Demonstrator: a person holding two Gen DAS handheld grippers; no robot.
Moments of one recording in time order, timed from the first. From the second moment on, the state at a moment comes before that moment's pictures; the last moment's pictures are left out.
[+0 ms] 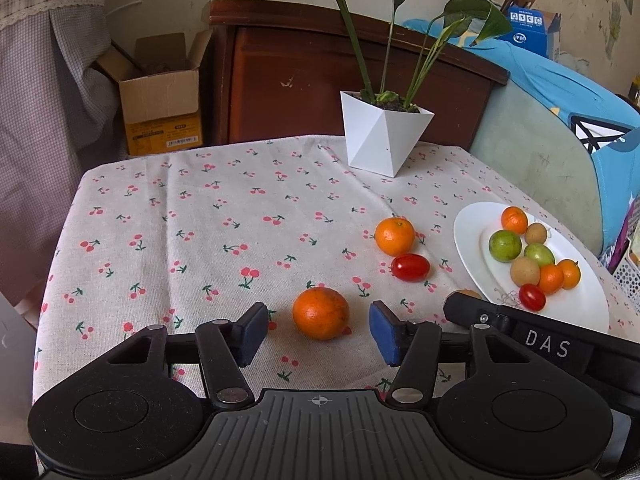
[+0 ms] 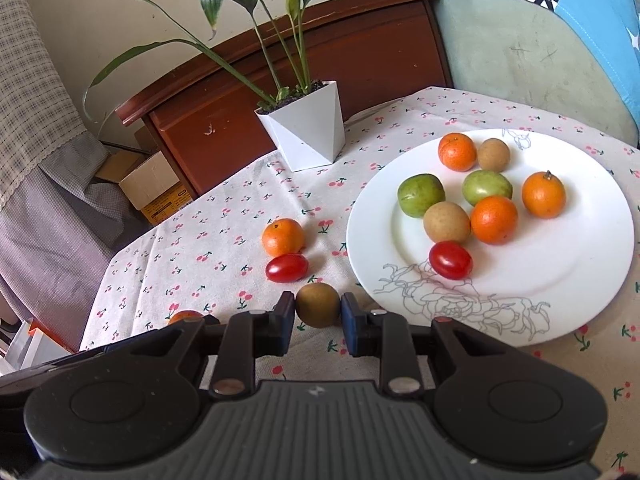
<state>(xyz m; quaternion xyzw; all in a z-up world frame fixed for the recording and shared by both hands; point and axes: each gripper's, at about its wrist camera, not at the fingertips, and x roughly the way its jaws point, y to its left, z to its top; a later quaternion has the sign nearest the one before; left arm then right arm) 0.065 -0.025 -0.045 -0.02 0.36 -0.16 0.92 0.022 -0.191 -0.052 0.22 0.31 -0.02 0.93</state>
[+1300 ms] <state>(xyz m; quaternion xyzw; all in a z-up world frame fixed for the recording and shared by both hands) 0.052 -0.115 0.007 -0.02 0.33 -0.34 0.88 -0.035 -0.310 0.007 0.29 0.30 -0.11 0.90</state>
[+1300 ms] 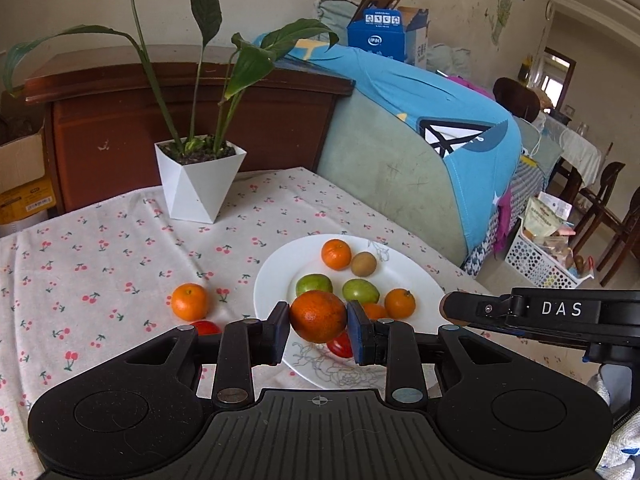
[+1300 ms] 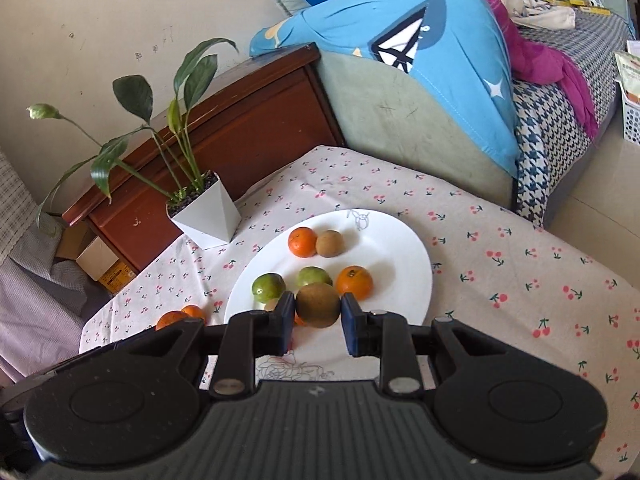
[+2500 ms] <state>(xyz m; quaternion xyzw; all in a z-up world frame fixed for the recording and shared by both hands) 0.052 -0.128 -0.011 0.02 0.35 -0.32 0.88 -0.025 -0.316 -0.012 0.35 0.29 -0.16 0.88</state>
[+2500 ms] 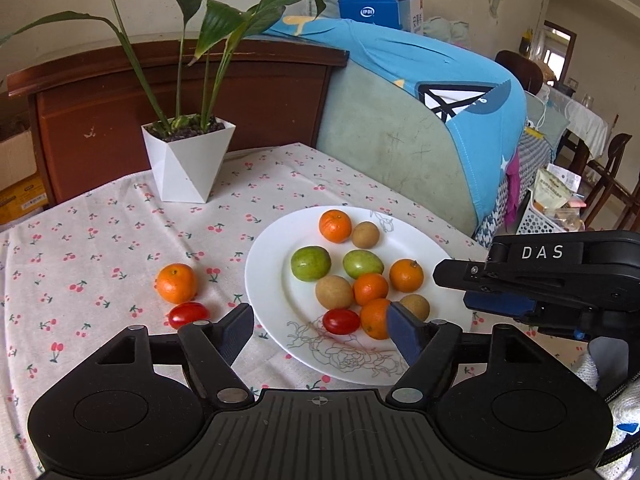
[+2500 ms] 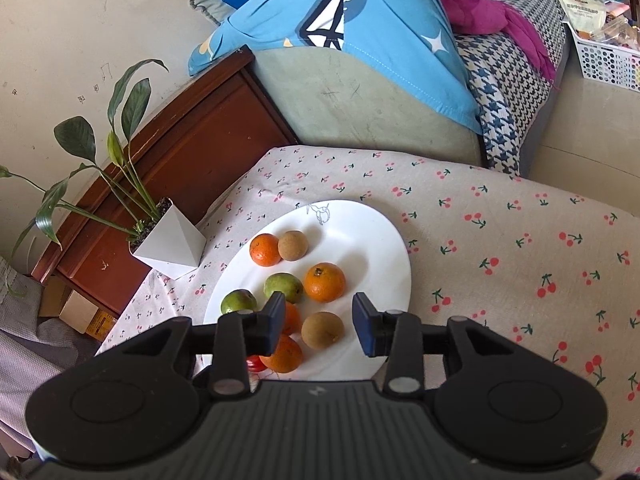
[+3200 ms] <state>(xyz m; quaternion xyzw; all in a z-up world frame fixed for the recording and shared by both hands) 0.082 -0.062 -0.014 -0.01 0.38 -0.22 0.90 -0.005 -0.261 -0.004 0.27 0.31 -0.09 0.91</state>
